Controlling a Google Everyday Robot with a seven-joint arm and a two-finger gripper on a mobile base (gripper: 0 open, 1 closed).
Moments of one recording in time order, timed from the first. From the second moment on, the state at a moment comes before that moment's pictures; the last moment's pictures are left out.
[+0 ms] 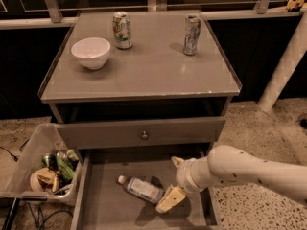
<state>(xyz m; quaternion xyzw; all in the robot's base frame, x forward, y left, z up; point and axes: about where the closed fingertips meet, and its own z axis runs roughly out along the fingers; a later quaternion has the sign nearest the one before) 0.447 -0.064 0.553 -0.52 0.78 0.21 0.27</state>
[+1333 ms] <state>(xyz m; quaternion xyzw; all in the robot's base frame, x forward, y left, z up) 0.464 -0.024 0.460 -0.50 0.79 0.25 0.25</state>
